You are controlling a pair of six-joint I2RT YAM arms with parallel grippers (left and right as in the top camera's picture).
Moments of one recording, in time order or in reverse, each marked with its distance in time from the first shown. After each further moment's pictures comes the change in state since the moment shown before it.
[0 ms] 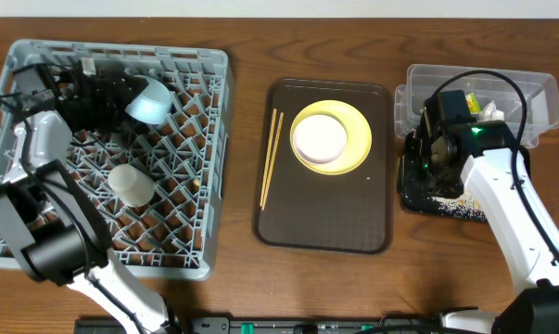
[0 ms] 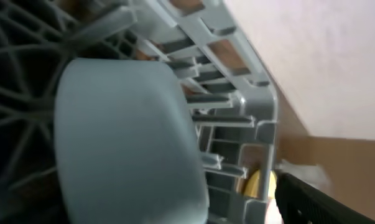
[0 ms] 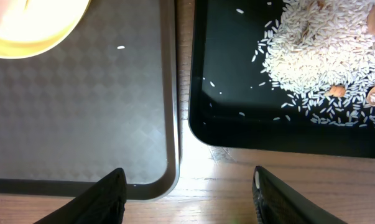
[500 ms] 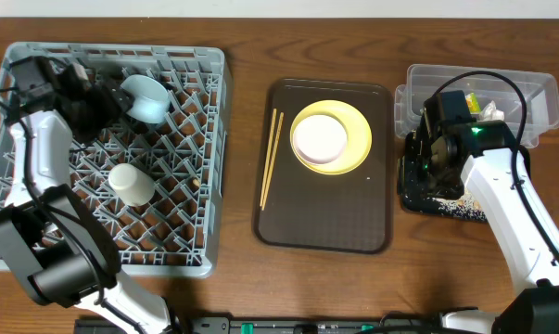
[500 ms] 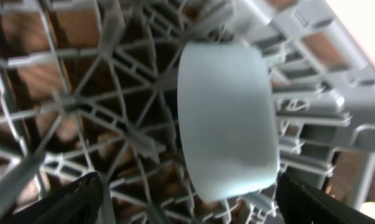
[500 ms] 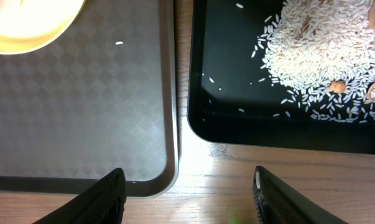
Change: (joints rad) left arm -0.055 -0.135 -0.005 -0.190 -0.446 0.054; right arm 0.000 0.000 0.000 -0.010 0.000 0.000
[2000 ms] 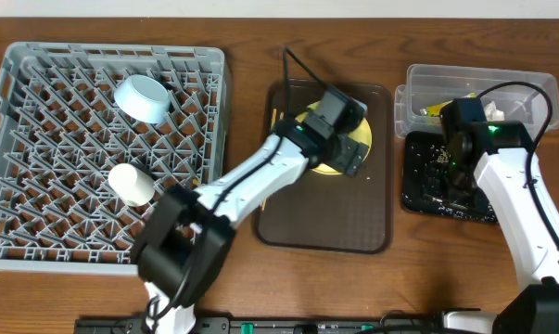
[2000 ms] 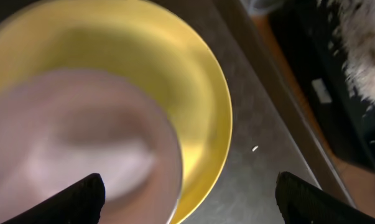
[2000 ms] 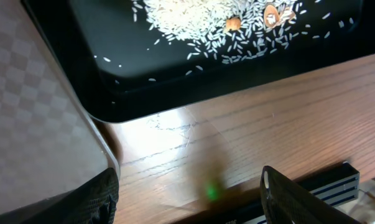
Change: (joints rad) left arm -1.135 0.105 -0.003 0.184 -0.271 0.079; right arm -0.086 0.000 0.000 -0.142 0.182 0.193
